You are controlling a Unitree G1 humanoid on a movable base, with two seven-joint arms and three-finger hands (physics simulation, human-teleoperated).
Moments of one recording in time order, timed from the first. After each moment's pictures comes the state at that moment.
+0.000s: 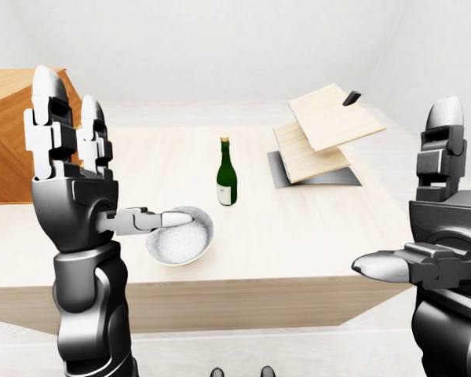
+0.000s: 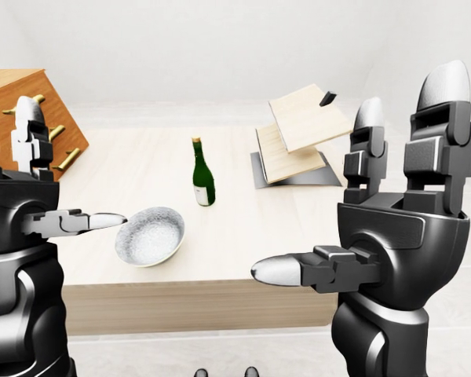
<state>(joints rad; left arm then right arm) -0.18 0.12 0.21 -0.68 -0.16 0.09 -0.01 0.03 -0.41 -0.04 -1.05 0.51 0.09 -0.45</state>
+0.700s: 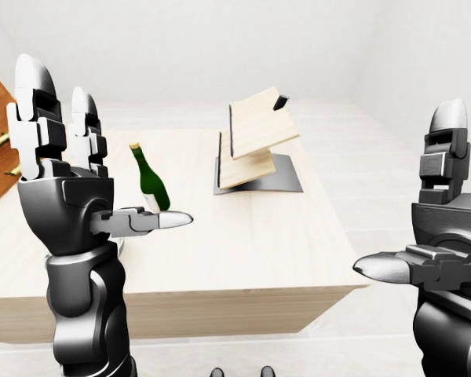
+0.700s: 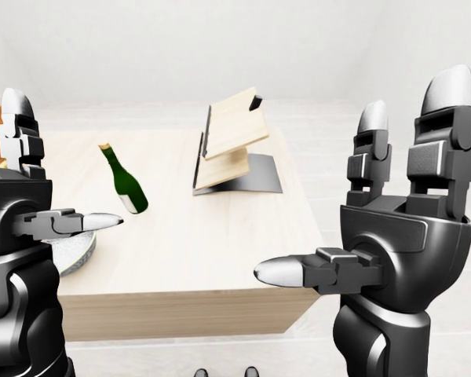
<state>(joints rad) -0.19 0.13 0.21 -0.72 -0.17 0.09 0.00 0.06 -0.38 -0.06 -1.05 0.49 0.09 -0.41</state>
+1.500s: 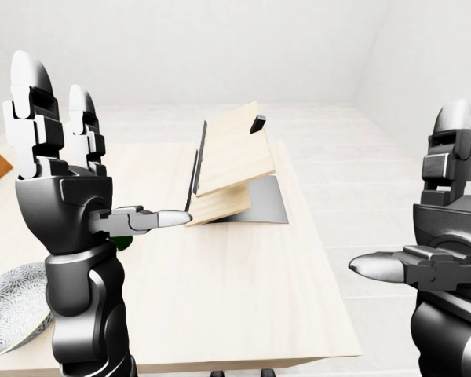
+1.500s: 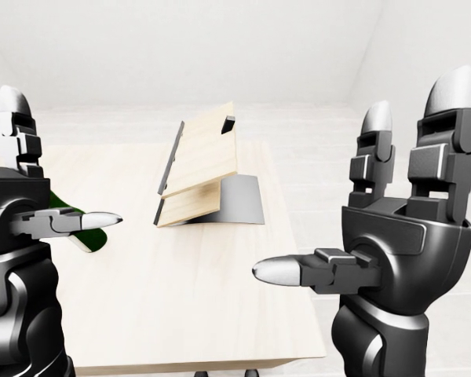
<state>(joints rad) -0.19 0.13 0.21 -0.71 -0.17 0.09 0.00 0.07 -0.35 -0.06 -1.05 0.43 0.09 -0.39</state>
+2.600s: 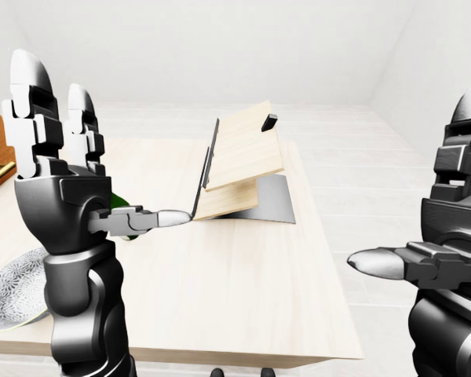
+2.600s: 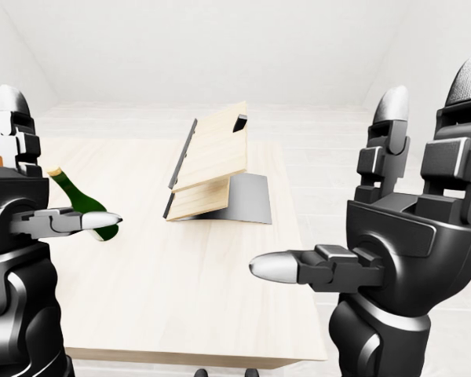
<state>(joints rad) -0.19 0.13 0.21 -0.71 -0.16 0.09 -0.01 0.02 -0.28 -0.05 -1.05 0.32 0.09 -0.35</state>
